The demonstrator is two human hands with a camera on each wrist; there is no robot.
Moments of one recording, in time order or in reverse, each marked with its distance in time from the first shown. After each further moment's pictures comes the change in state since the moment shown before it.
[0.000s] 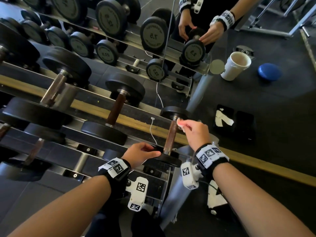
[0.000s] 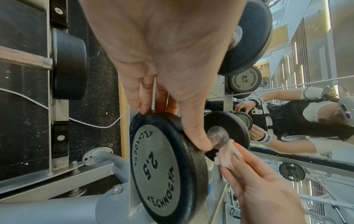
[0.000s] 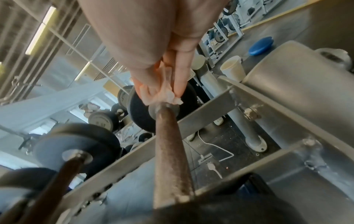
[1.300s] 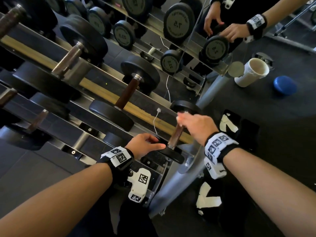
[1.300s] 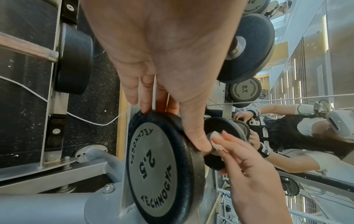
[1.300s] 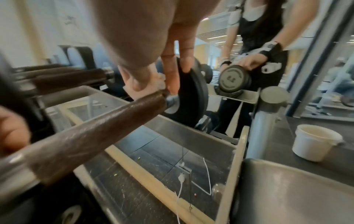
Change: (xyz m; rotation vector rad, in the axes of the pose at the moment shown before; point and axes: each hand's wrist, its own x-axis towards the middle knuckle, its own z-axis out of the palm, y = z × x) left_hand -0.004 -0.002 0.005 -0.011 0.027 -0.031; right_hand 0.031 -0.010 -0.007 -0.785 -0.472 -0.677
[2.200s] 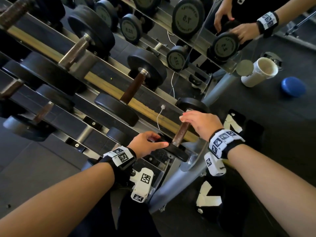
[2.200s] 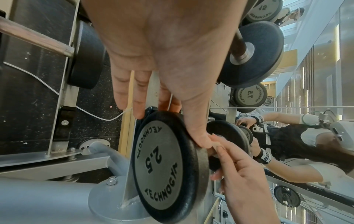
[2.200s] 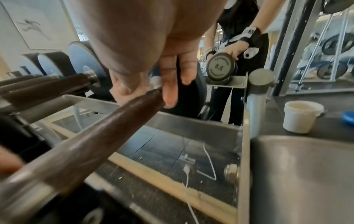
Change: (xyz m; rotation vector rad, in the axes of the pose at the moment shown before) left_hand -0.009 -0.009 0.005 -0.134 0.001 -0.061; right_hand 0.007 0.009 0.007 0.269 -0.015 0.061
